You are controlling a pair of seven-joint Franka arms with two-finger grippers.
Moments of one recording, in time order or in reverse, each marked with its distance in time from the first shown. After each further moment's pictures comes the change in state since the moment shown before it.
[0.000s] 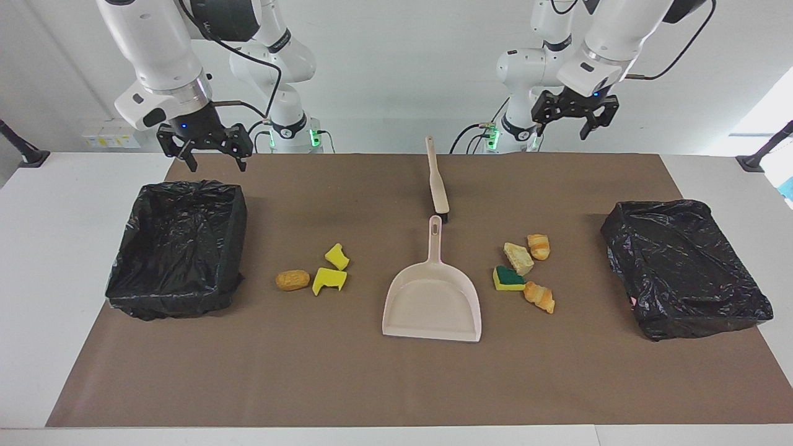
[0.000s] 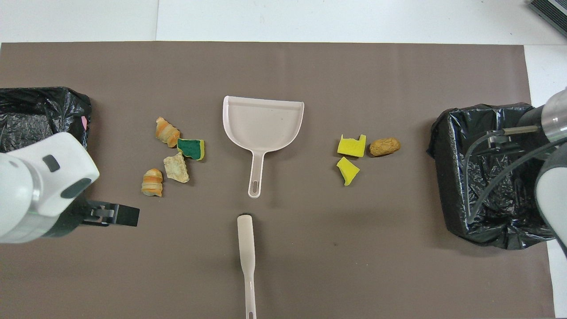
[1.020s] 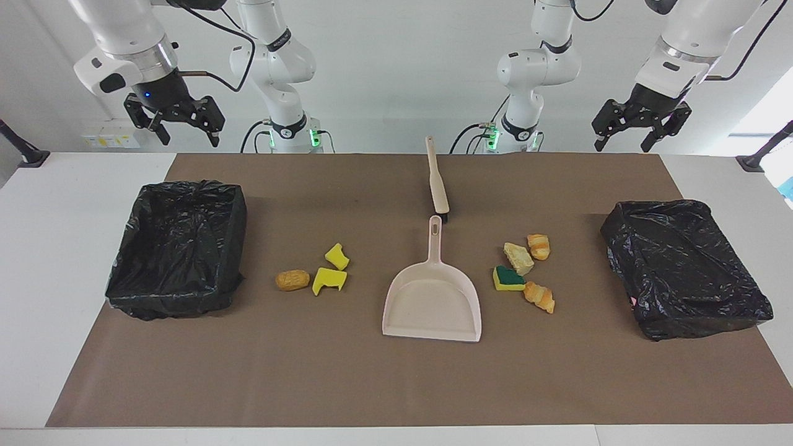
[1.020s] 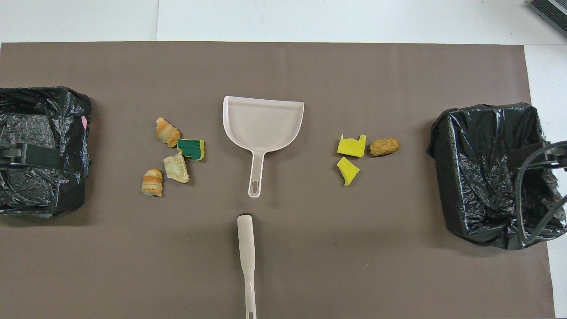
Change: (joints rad) left arm 0.188 0.152 0.036 0.237 0.055 0.053 0.142; right arm -0.071 -0.037 -0.016 0.064 0.000 -0.137 -0.055
